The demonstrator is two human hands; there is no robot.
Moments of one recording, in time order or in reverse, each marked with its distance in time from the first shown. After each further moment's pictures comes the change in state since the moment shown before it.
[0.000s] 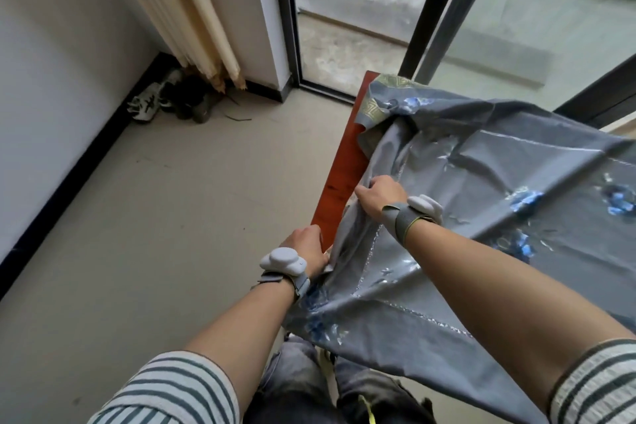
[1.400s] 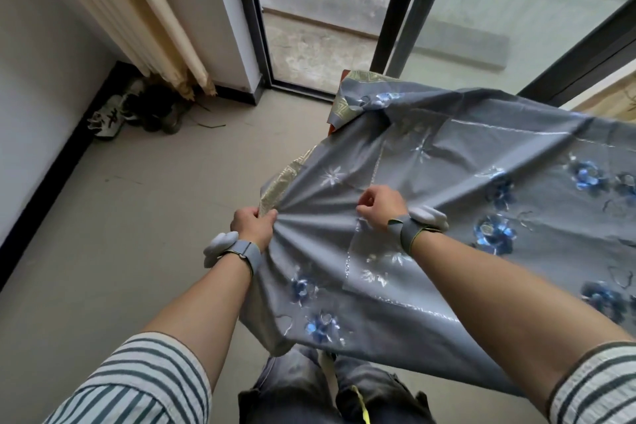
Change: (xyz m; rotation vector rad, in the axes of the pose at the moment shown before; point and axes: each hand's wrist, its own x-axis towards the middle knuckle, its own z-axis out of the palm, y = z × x) left_hand 0.058 -0.058 -0.046 -0.574 0.199 -0.349; right_hand 0.006 0.029 0.009 -0.049 -0.010 -0.066
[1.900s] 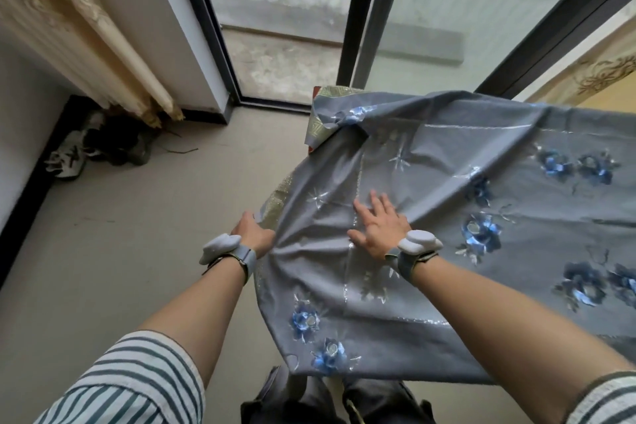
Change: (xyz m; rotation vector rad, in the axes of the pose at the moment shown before) left_hand 0.023 0.045 -0.006 0.371 -0.216 0.086; right_hand -0.014 0.019 0.008 -0.449 -0.054 -0.034
